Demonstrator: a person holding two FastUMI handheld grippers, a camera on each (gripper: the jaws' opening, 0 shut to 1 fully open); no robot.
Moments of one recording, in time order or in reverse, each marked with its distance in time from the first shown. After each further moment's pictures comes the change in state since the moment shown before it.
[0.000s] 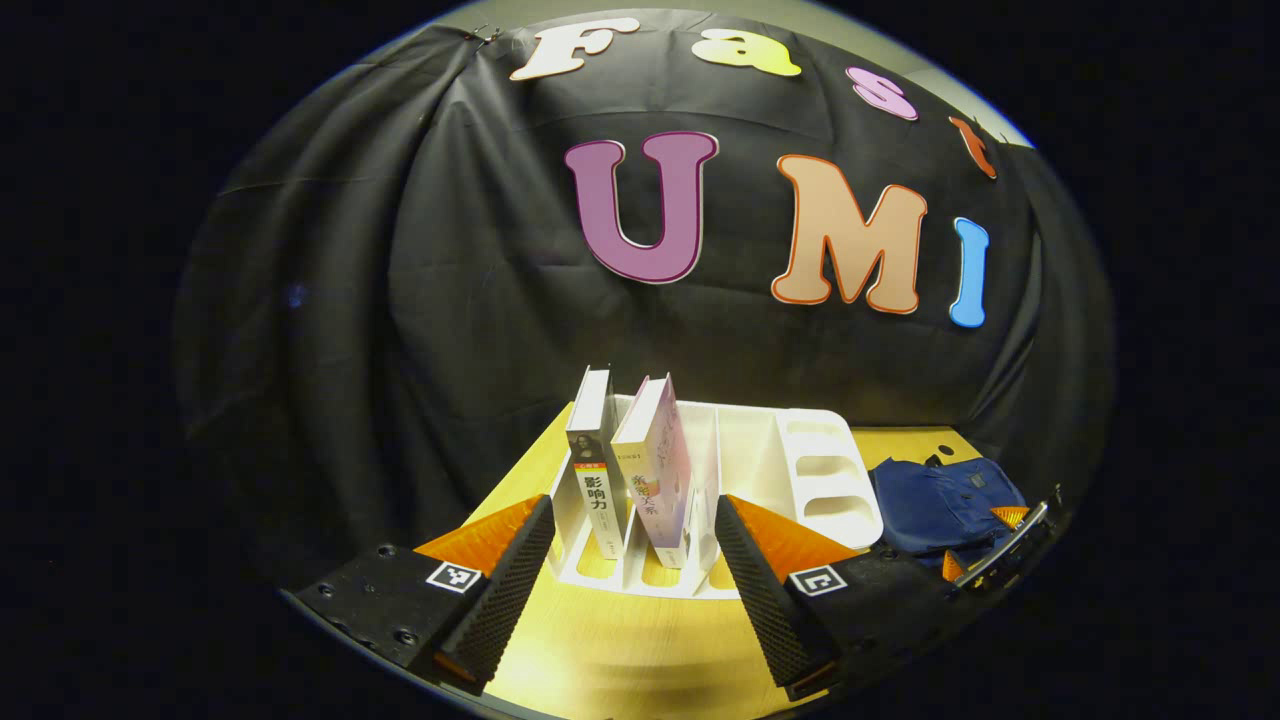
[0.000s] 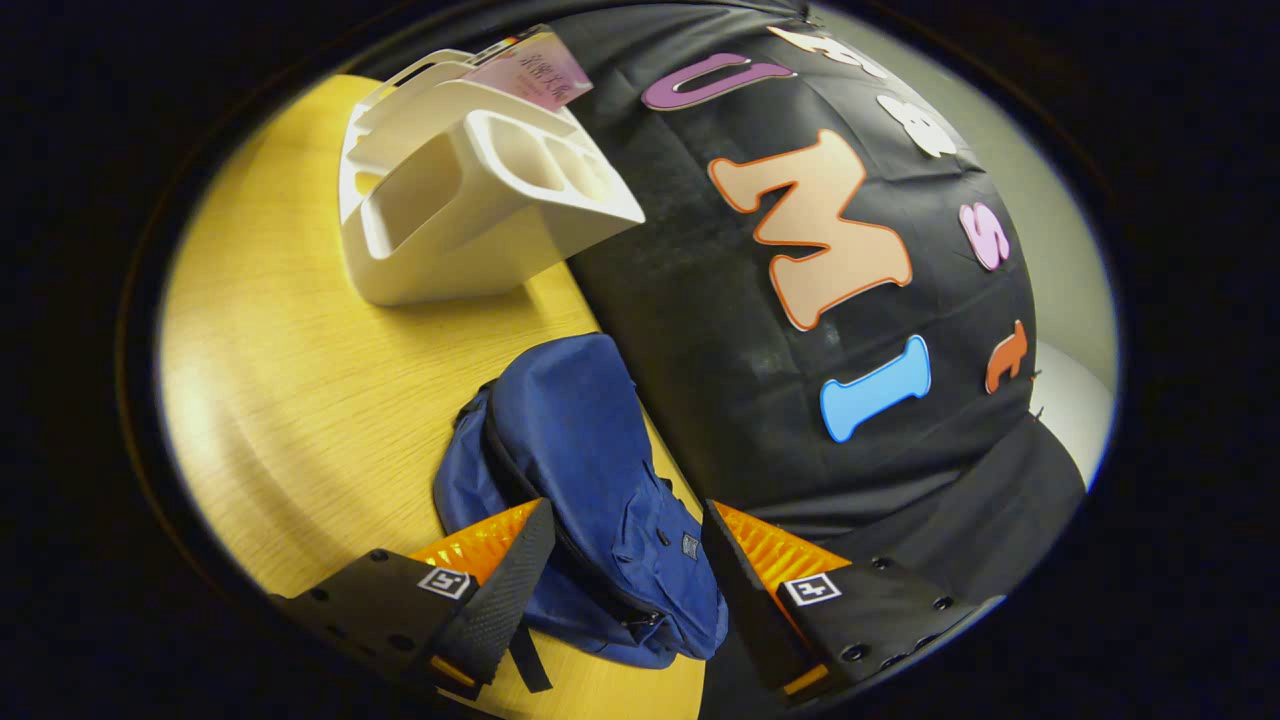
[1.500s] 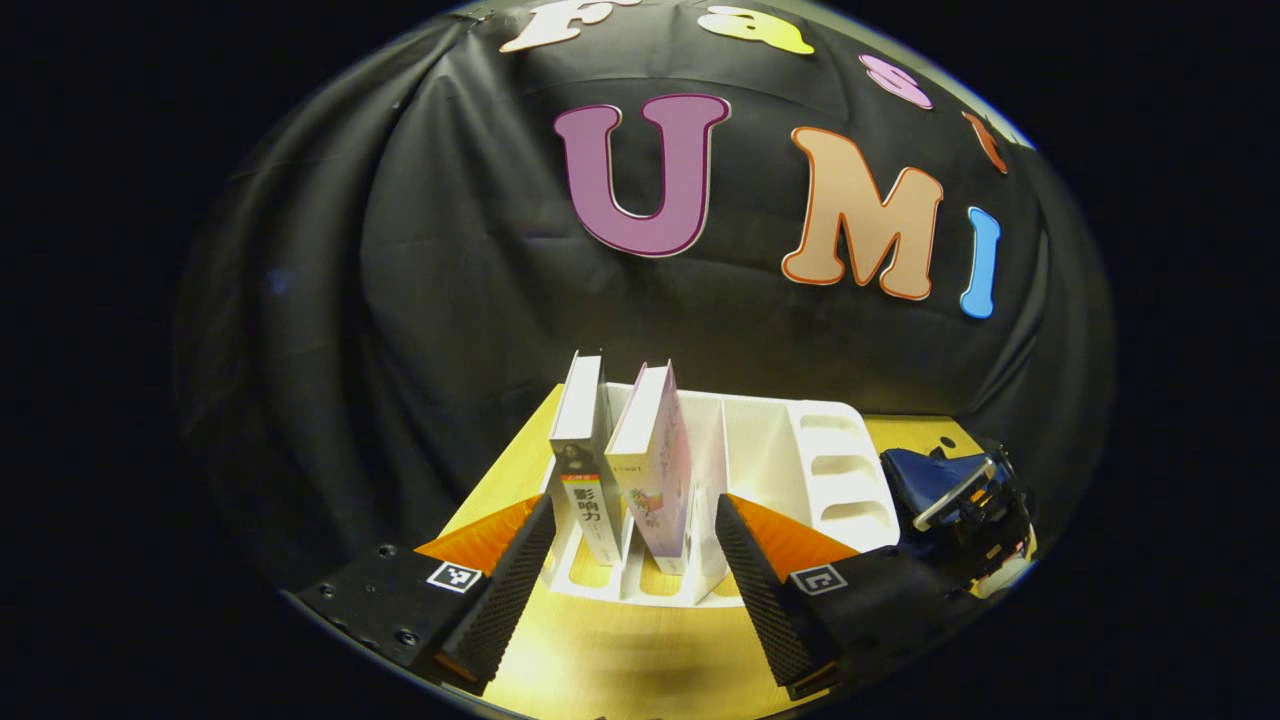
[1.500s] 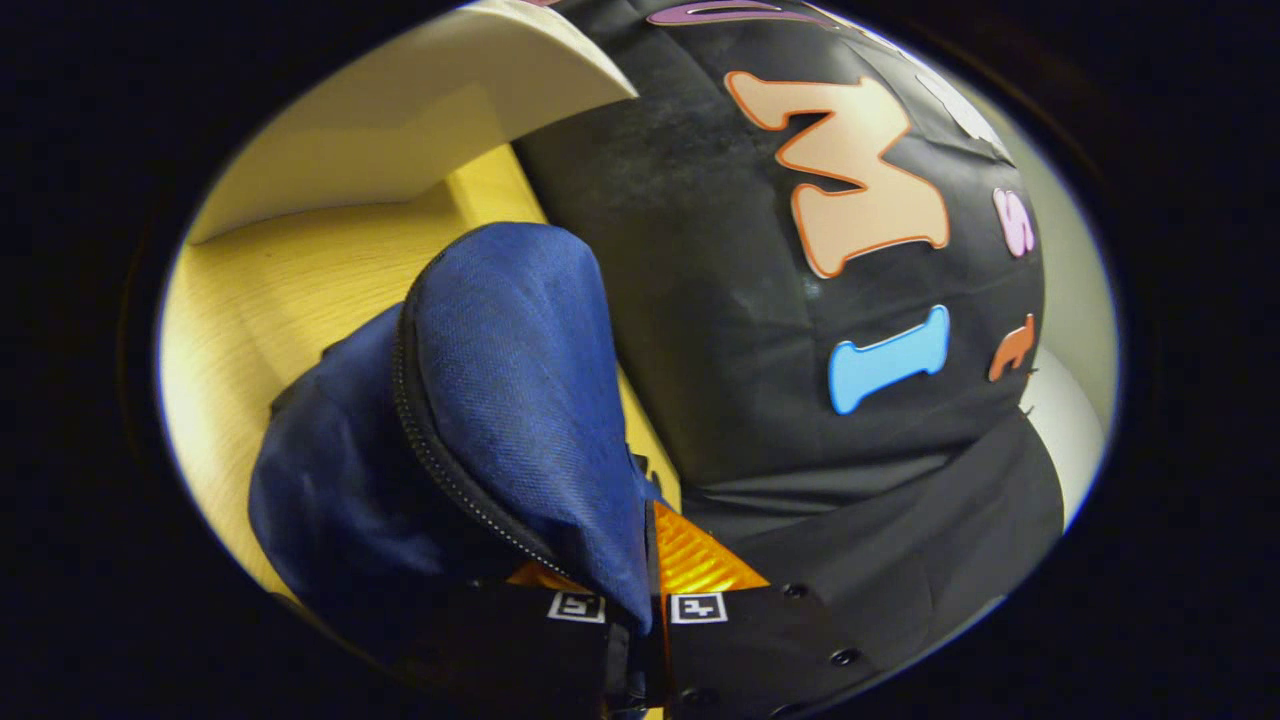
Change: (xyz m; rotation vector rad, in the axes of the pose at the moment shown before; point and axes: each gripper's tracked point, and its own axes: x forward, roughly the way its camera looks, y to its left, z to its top) left arm 0.045 -0.002 0.008 -0.007 0.080 -0.052; right arm 0.105 -0.029 -0.026 0.008 0.207 -0.127
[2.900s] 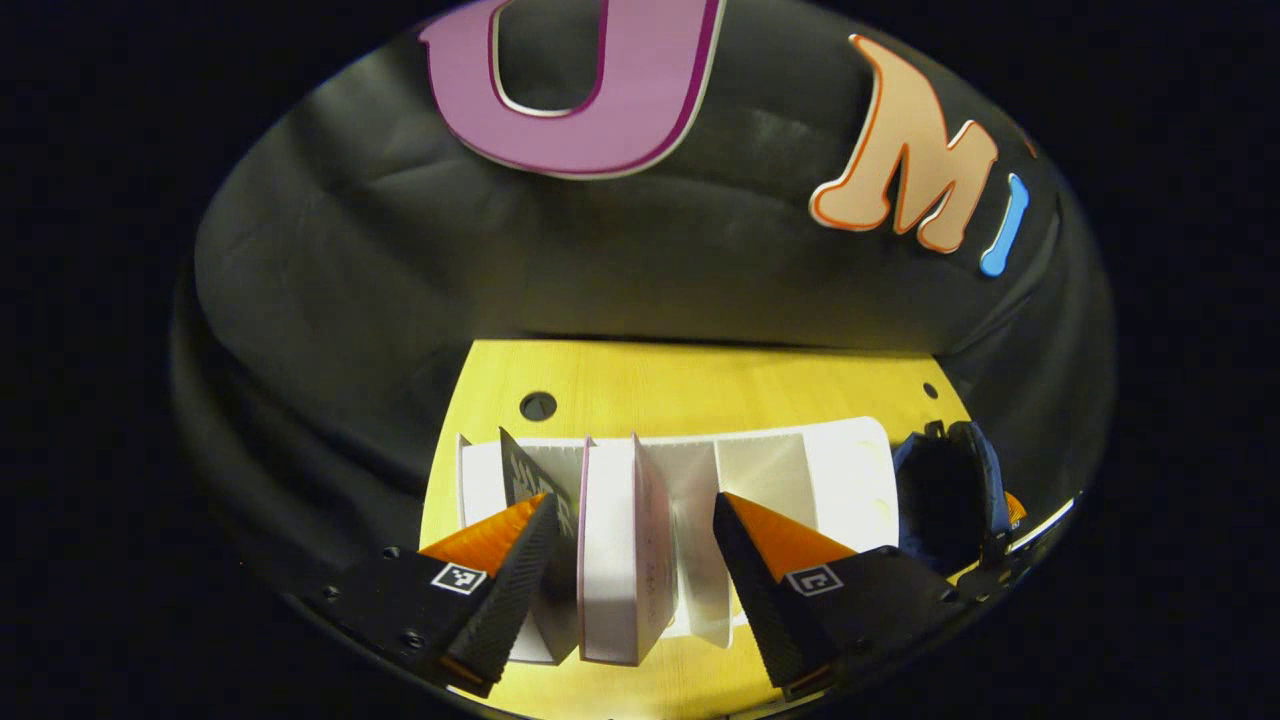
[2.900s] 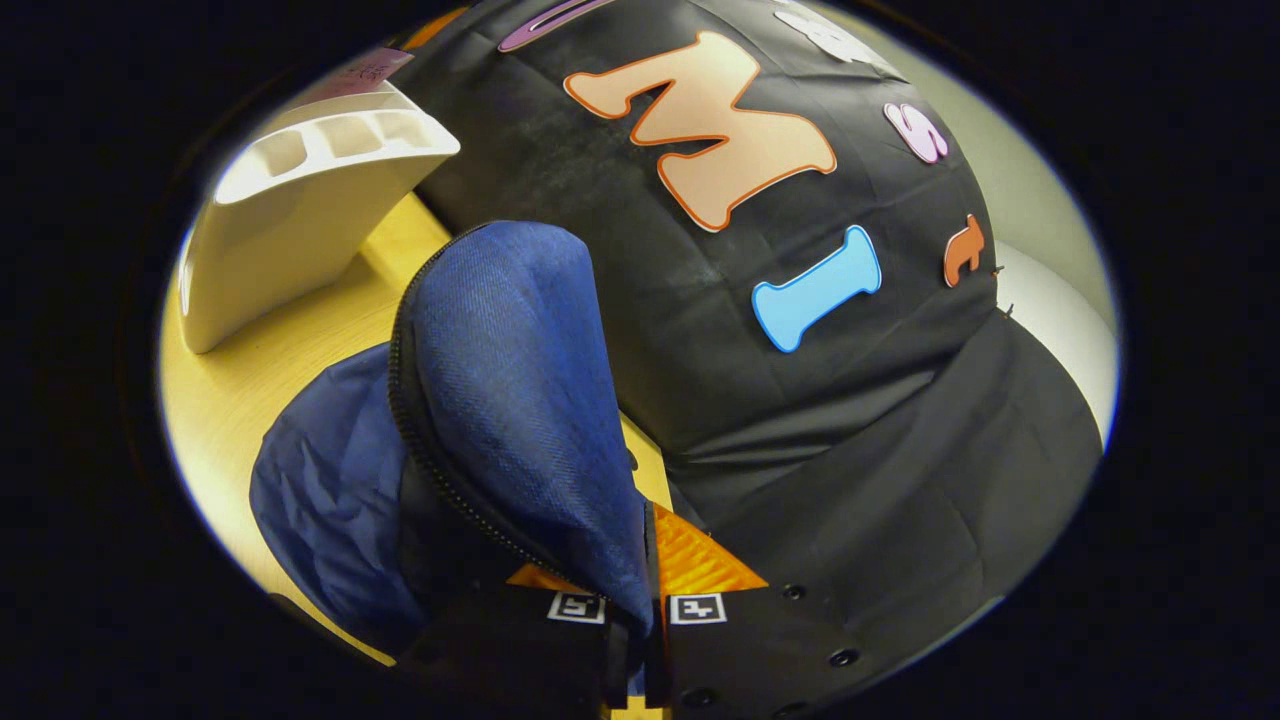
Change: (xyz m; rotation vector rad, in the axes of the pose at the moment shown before) left arm 0.149 -0.006 0.039 0.099 0.499 -0.168; right arm -0.046 -0.080 -0.033 0.244 0.050 0.002
